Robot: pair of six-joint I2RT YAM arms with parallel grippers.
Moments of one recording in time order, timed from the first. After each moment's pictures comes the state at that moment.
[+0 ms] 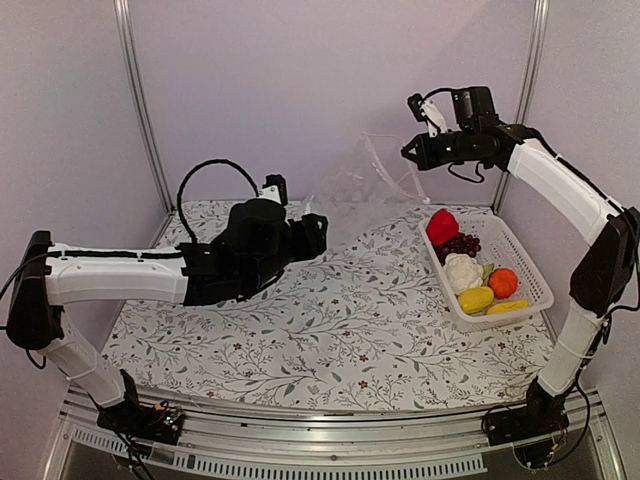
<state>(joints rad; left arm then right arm) -1.04 1.55 1.09 0.17 -0.59 -0.66 0.41 1.78 1.90 -0.58 -0.25 -0.05</state>
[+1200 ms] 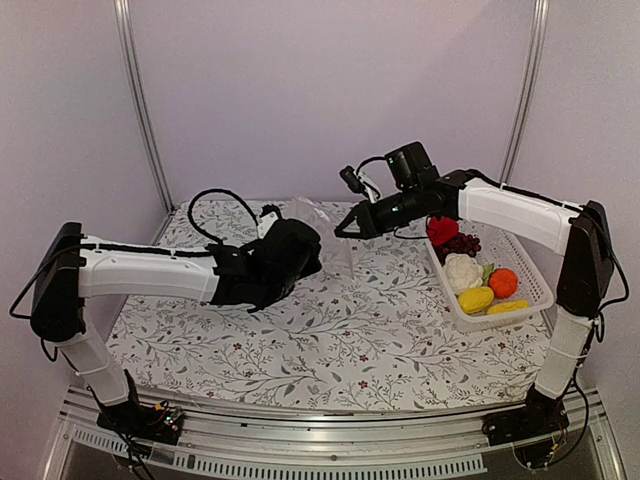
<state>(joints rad) -1.04 1.70 1.17 -0.09 -0.75 -1.03 0.67 1.85 1.62 -0.46 -0.57 0.20</state>
